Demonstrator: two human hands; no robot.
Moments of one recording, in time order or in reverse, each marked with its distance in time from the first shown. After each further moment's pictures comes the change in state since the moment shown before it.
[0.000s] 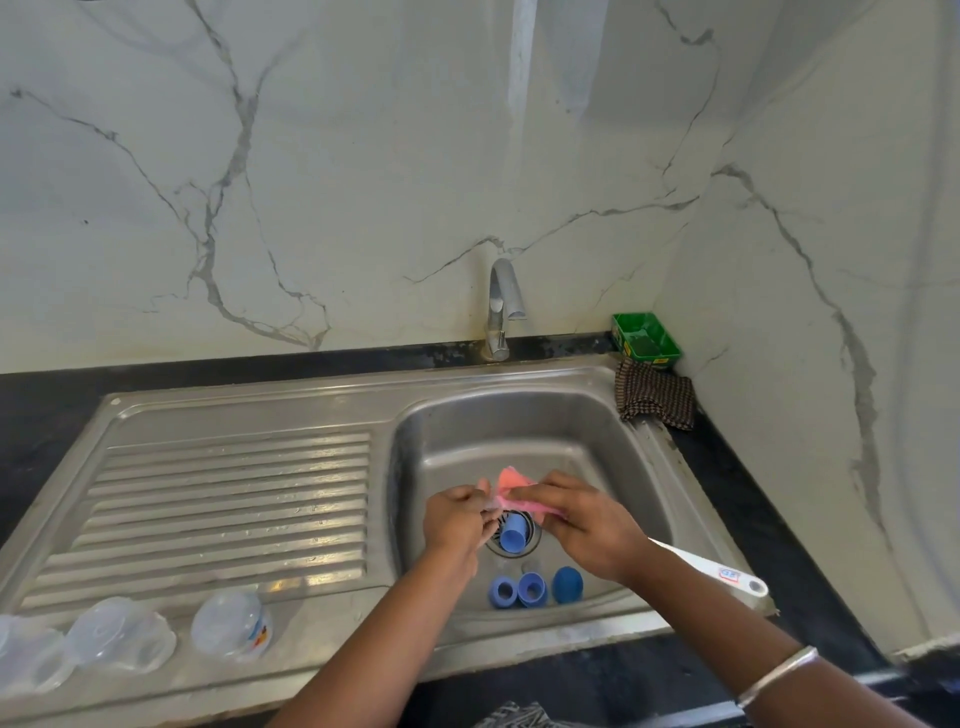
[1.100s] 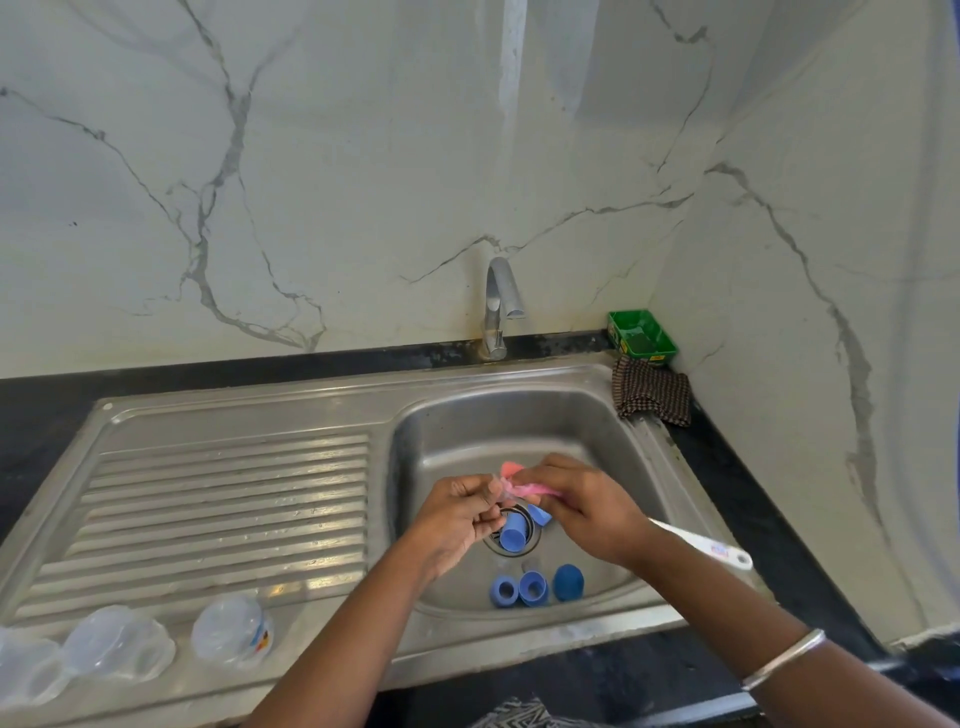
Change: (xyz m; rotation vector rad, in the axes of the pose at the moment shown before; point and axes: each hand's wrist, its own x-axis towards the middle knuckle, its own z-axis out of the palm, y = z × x) left_hand 0.002 0.015 -0.024 0.074 -0.484 0.040; right_hand 0.011 -0.011 -0.012 0.006 0.090 -0.113
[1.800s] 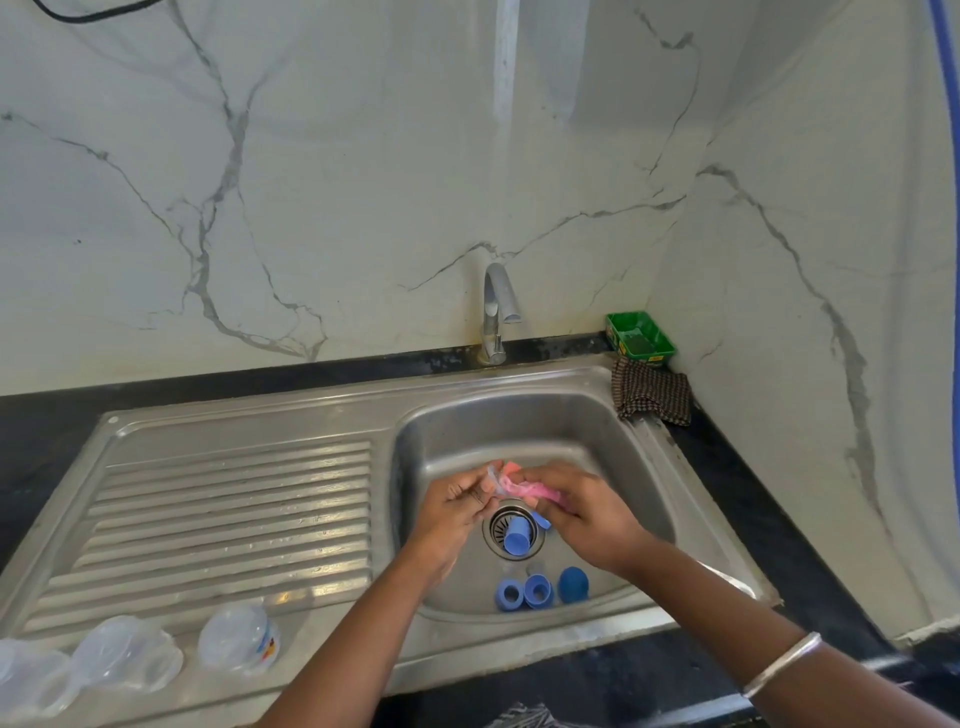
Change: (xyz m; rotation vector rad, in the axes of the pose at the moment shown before) left_hand 0.001 -0.004 -0.007 0.081 -0.010 0.295; right_hand -0.006 -0.005 0.011 0.141 0.104 0.100
